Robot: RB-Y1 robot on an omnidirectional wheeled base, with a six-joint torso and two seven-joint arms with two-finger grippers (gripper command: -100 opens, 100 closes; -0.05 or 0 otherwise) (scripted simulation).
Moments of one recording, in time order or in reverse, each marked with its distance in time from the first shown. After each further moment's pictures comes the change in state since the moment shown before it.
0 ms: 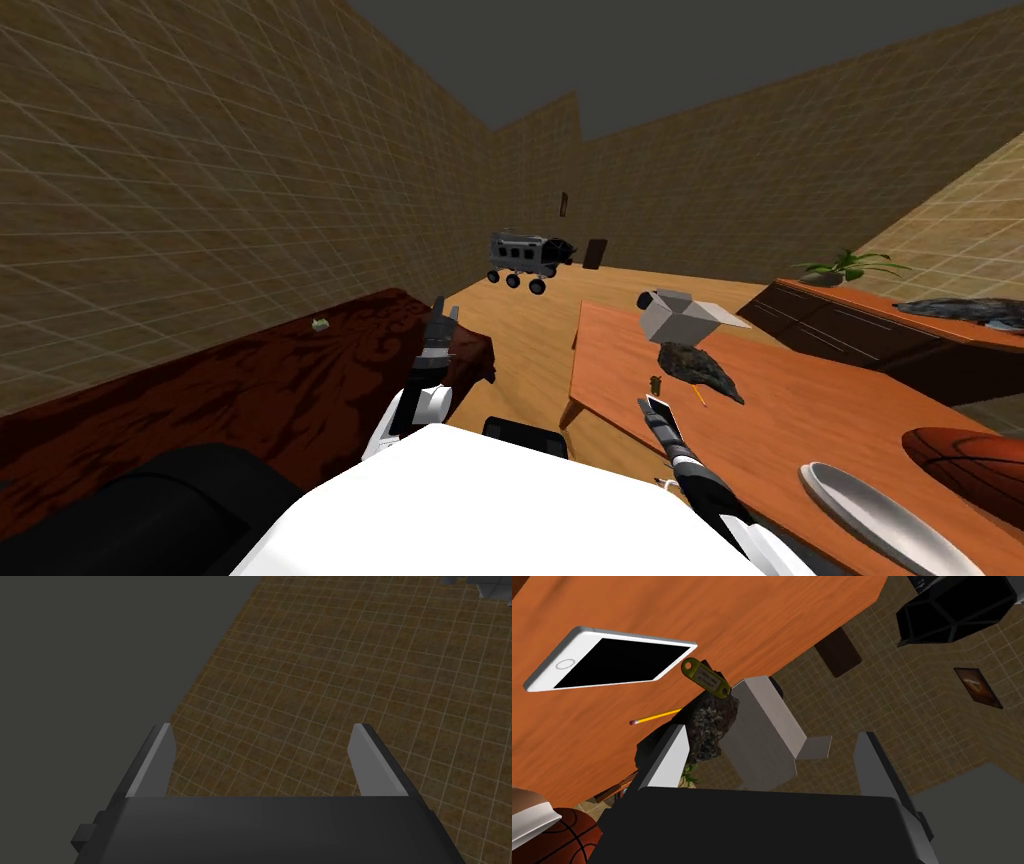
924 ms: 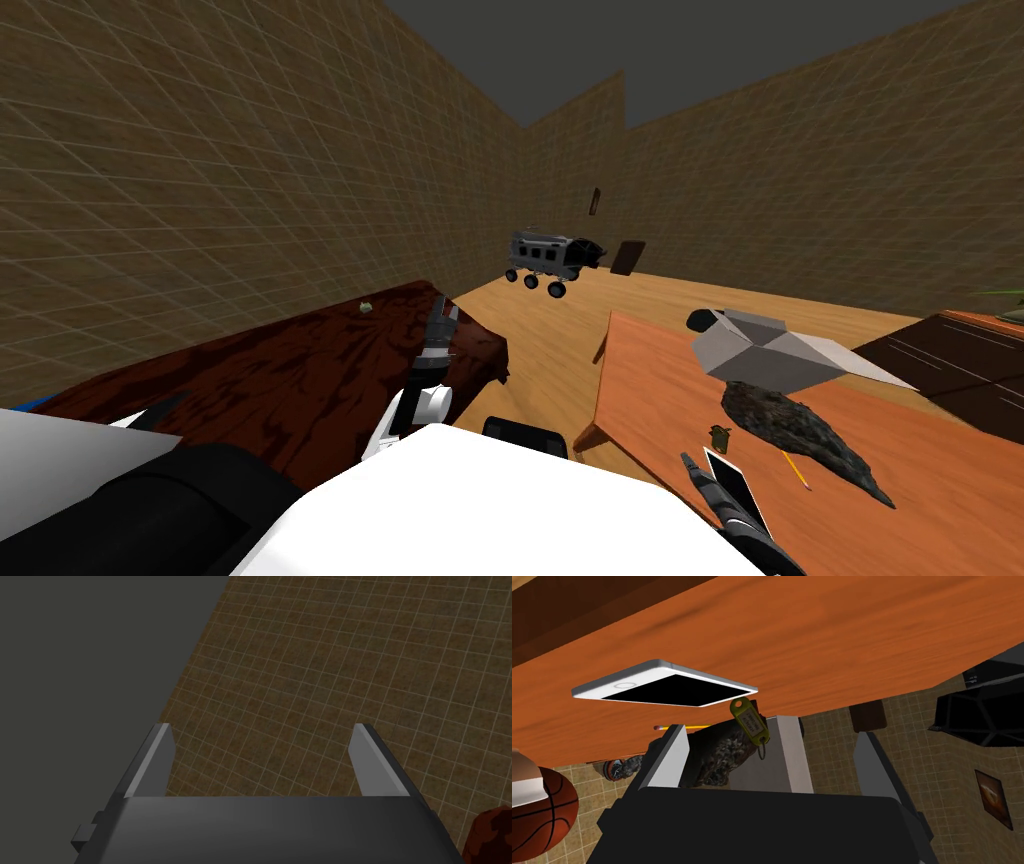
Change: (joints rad) left arm 0.000 0.000 0.000 0.000 0.000 0.000 0.000; right arm -0.023 -0.049 -0.046 0.301 0.195 0.108 -0.051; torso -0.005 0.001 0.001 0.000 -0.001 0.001
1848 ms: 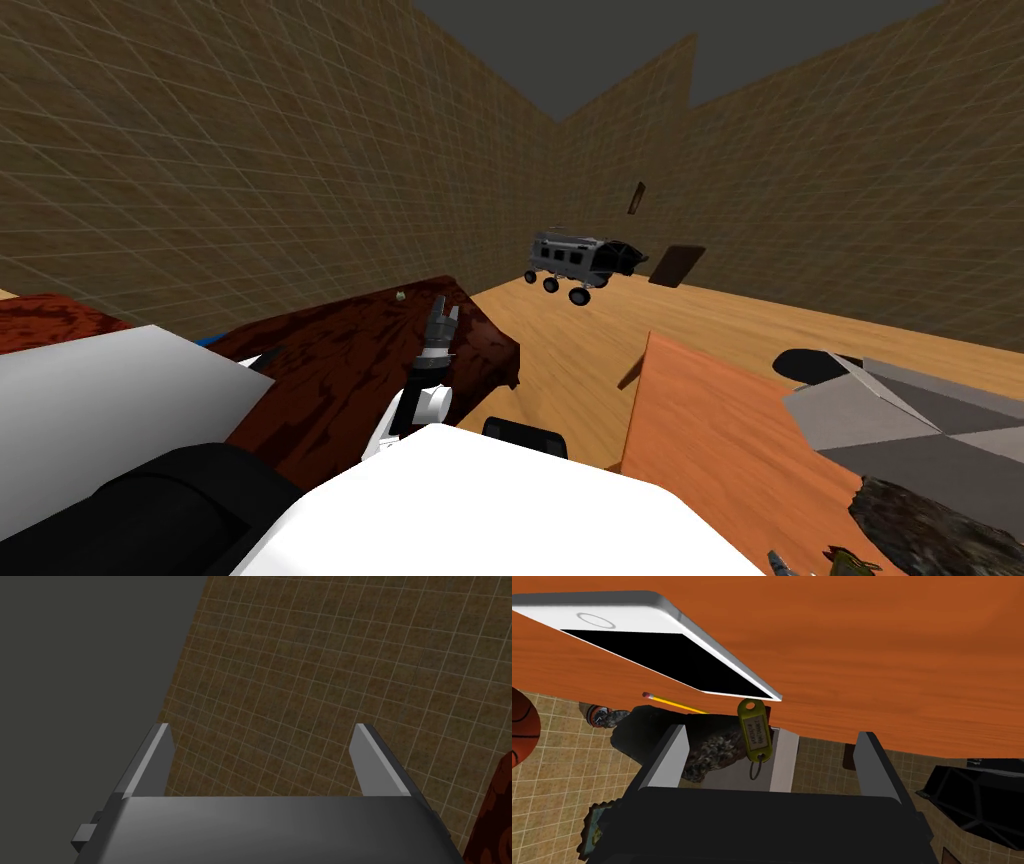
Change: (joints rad) left arm 0.000 0.000 0.000 0.000 0.000 0.000 0.000; right arm 0.007 -0.060 -0.009 0.252 0.161 0.142 -0.051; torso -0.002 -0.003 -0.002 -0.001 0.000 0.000
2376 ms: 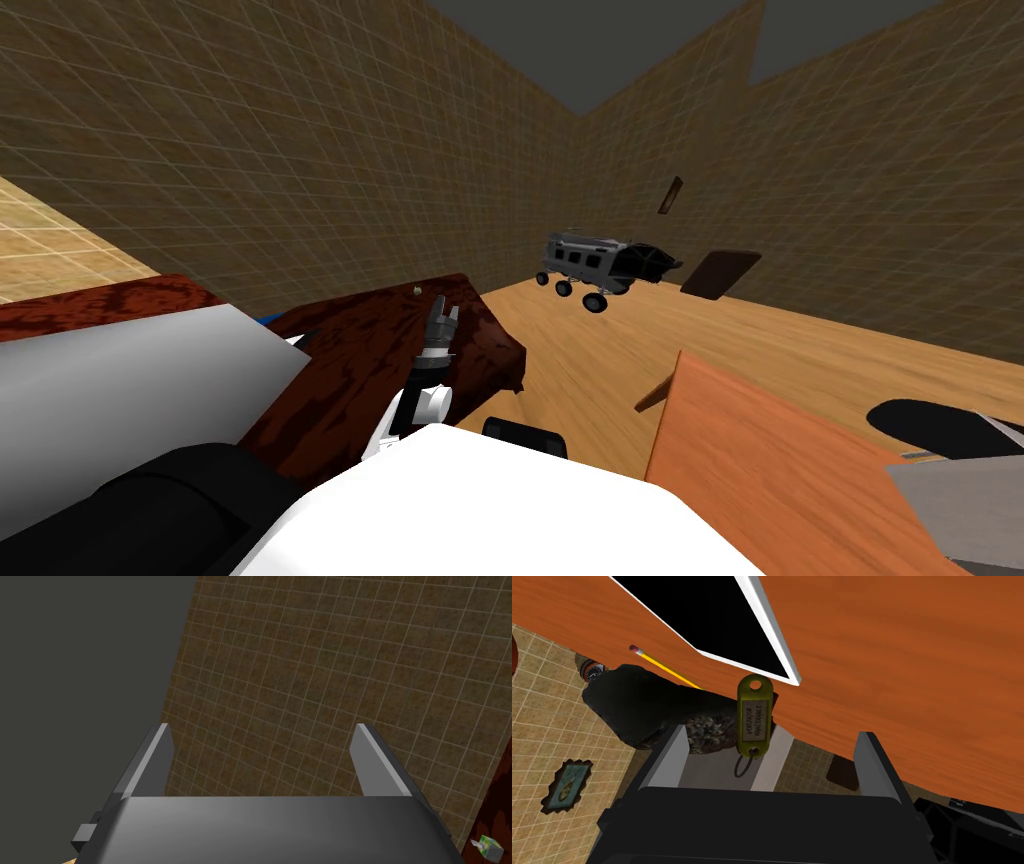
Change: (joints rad) left arm 0.000 0.000 0.000 0.000 0.000 0.000 0.000; right arm -0.017 -0.011 -0.030 0.189 0.128 0.068 -0.023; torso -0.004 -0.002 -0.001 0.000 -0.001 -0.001
